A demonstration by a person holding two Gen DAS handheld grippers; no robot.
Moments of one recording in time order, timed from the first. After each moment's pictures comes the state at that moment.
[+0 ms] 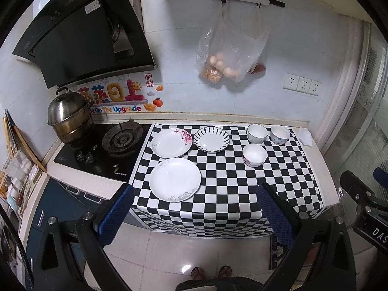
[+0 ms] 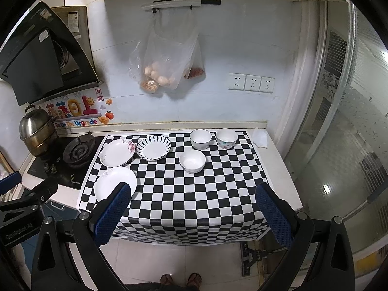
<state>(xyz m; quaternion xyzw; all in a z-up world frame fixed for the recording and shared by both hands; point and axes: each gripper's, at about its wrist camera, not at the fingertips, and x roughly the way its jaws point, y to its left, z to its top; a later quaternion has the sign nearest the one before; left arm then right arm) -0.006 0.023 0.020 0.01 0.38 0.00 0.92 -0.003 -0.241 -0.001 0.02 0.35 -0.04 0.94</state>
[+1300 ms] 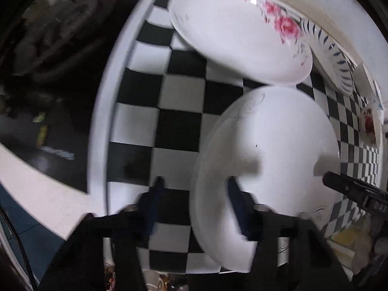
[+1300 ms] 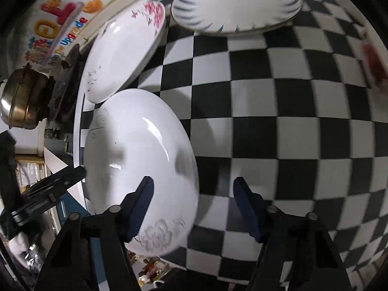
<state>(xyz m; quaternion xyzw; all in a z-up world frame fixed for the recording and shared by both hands) 0.325 0.220 -0.377 -0.07 0.69 -0.04 0.72 0.381 -0.064 -0.442 0.17 0.68 0.14 0.70</state>
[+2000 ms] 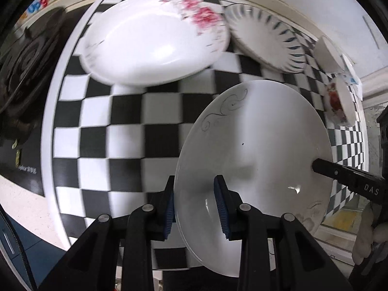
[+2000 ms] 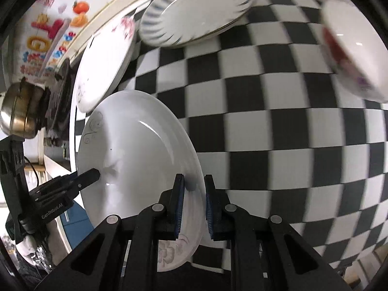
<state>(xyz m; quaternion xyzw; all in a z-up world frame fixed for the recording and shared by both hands) 0.313 0.123 -0.328 -0.04 0.67 -0.10 0.74 0.368 -0.133 -0.419 0.19 0.67 0.11 0.71</state>
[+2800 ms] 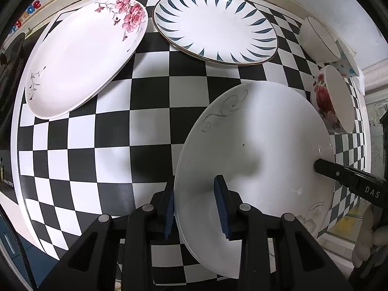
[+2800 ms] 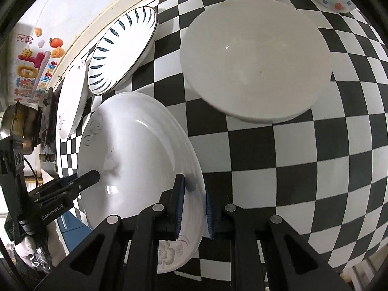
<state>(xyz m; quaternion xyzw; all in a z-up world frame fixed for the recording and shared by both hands) 0.336 0.040 -0.348 -0.02 0.68 -0.10 0.72 0.377 -0.250 -0.431 0.20 0.67 0.09 0.71</state>
